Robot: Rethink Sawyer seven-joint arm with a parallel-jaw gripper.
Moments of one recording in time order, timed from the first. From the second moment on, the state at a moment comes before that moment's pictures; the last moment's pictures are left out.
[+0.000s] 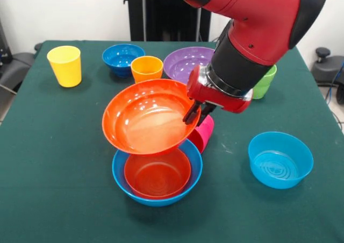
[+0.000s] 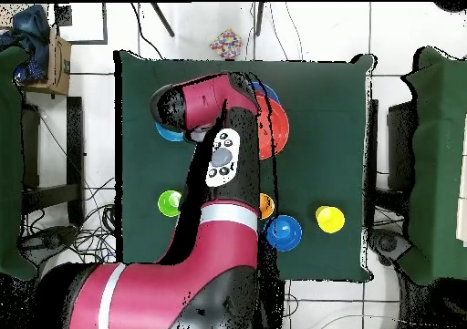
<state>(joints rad) 0.03 -0.29 -0.14 0.98 -0.33 1.00 1.95</state>
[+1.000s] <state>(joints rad) 0.04 -0.26 -0.17 0.88 -0.35 1.00 1.95</state>
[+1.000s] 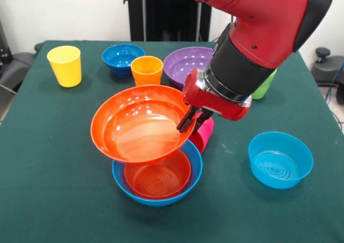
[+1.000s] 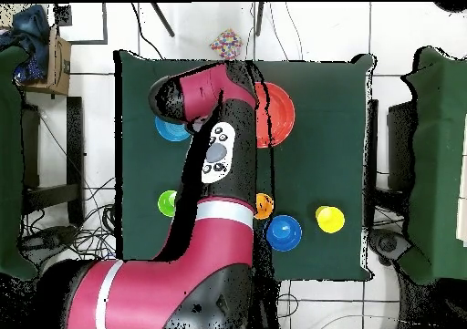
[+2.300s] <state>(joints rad) 0.05 -0.21 -0.18 0.84 -0.35 0.88 1.95</state>
